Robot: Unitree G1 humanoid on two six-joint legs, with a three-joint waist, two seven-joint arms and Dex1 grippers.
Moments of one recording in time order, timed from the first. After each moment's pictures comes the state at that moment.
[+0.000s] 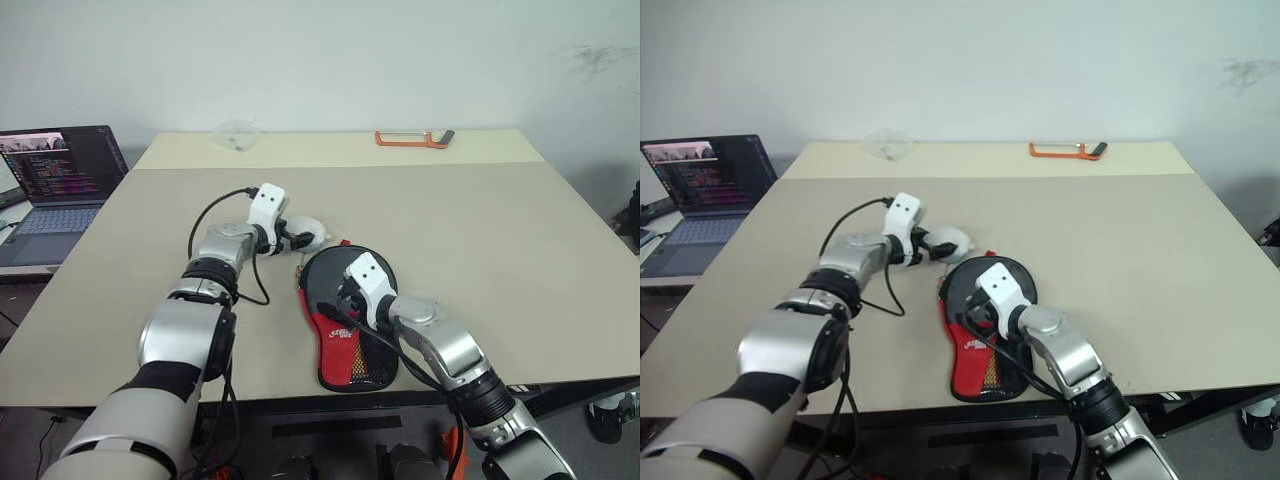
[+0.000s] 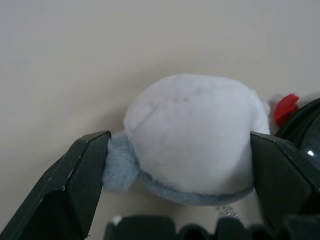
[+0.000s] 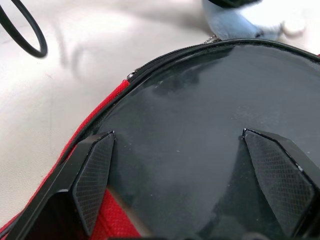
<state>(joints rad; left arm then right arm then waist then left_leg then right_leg) -1.21 0.35 -0.02 1.31 0.00 0.17 -0.64 -0.52 -0.13 0.36 0.00 0.09 0.67 0.44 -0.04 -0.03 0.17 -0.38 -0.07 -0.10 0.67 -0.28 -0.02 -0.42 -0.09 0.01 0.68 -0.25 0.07</state>
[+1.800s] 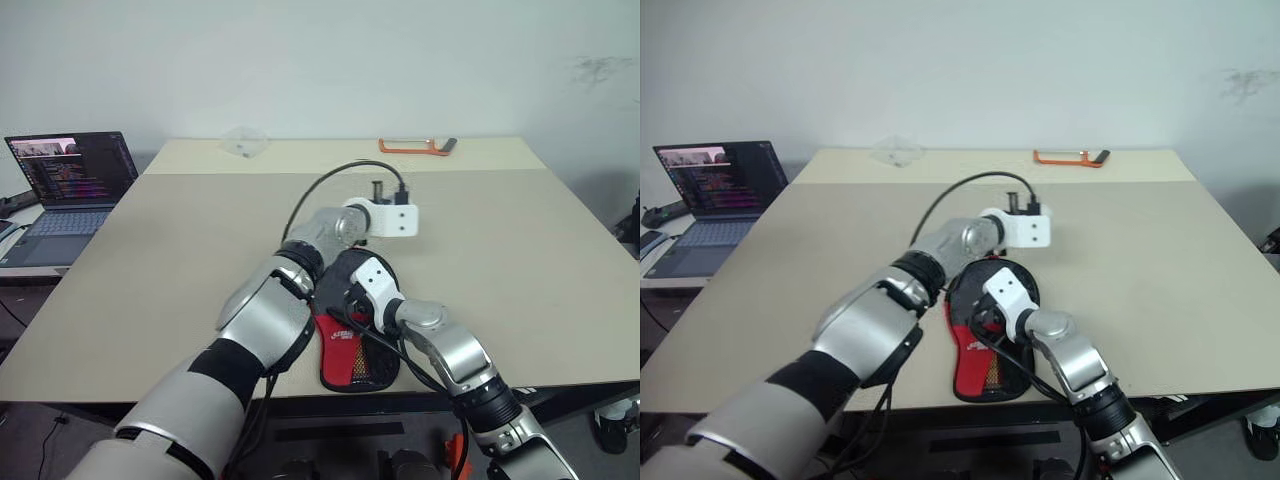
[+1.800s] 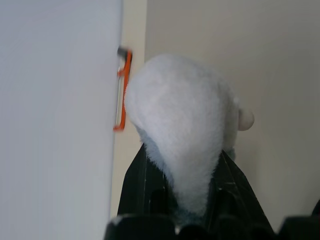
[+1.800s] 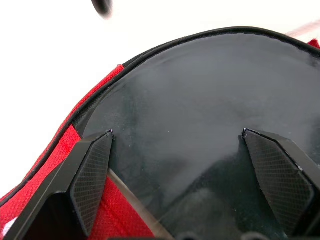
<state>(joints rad) -1.44 0.01 -0.47 1.42 0.66 -0.36 -0.26 -0.47 -0.15 0.36 -0.02 0.02 0.70 0.46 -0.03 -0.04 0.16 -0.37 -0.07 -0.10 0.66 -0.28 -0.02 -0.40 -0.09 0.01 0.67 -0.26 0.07</state>
